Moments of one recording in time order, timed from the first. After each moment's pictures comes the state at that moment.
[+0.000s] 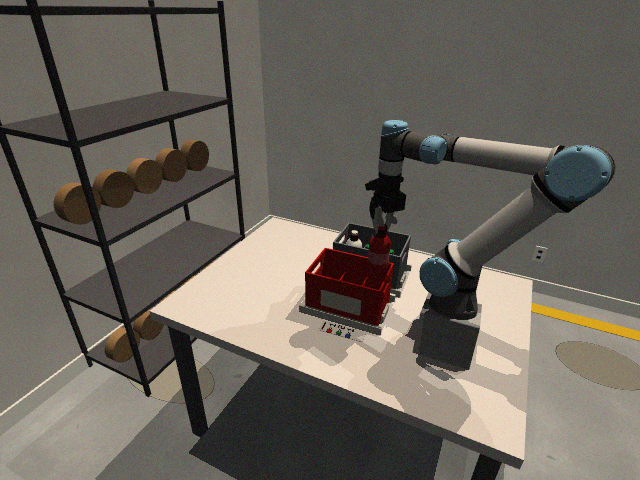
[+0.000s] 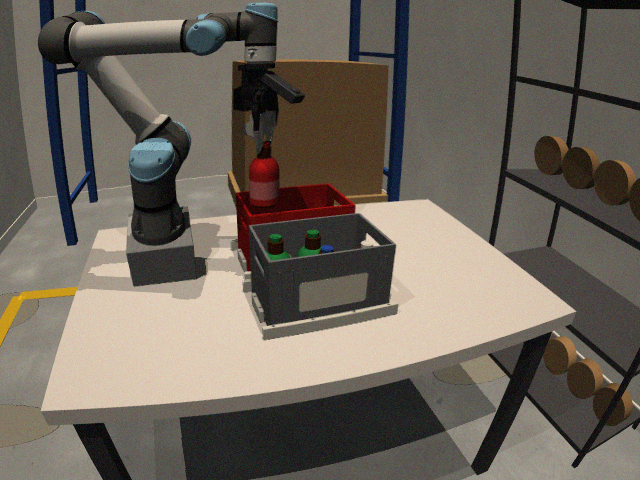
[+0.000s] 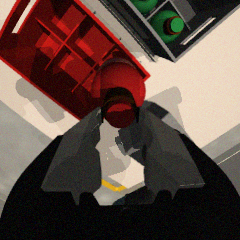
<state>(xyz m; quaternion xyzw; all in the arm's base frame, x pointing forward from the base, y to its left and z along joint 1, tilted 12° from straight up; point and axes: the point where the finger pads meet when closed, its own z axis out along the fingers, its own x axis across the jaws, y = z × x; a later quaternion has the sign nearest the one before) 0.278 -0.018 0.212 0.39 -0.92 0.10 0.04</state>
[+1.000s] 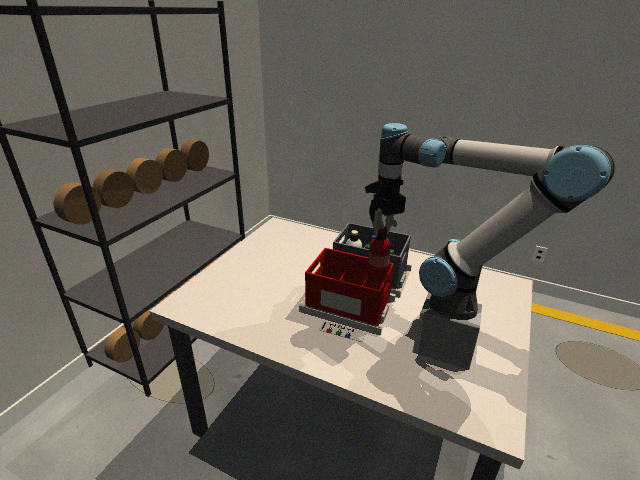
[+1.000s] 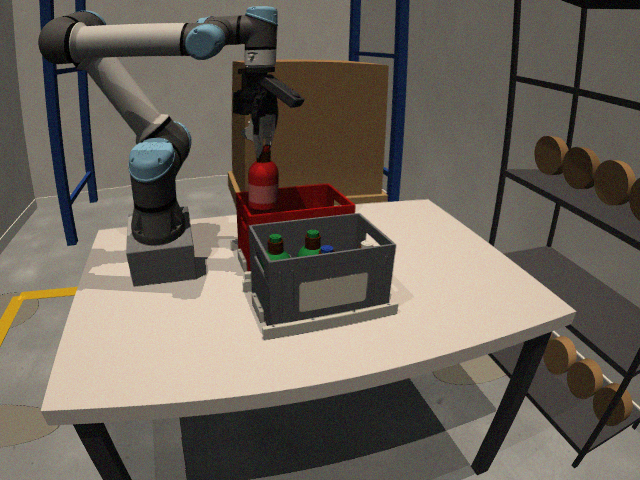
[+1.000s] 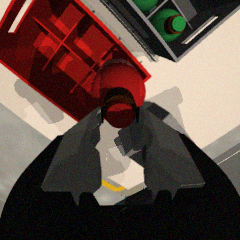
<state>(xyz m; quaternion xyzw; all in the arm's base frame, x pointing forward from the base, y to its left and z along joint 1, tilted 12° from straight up) 0.277 -0.020 0.202 0.39 -0.92 0.09 0.04</state>
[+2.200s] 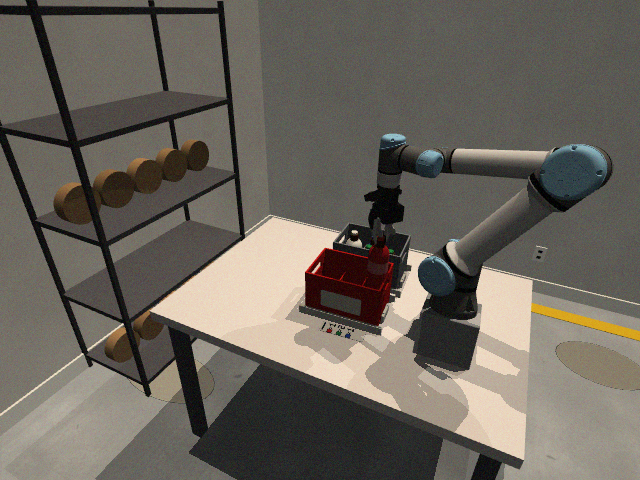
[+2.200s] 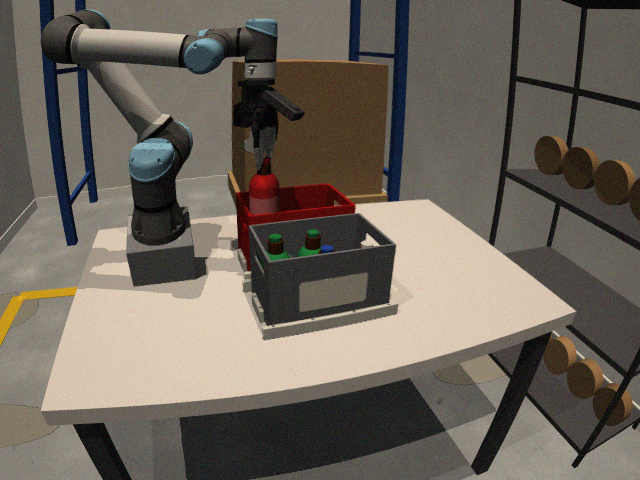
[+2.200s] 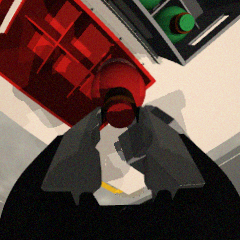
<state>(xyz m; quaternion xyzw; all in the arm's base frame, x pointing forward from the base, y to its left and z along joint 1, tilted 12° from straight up) 0.278 -0.027 0.172 0.38 -0.92 0.10 0.04</state>
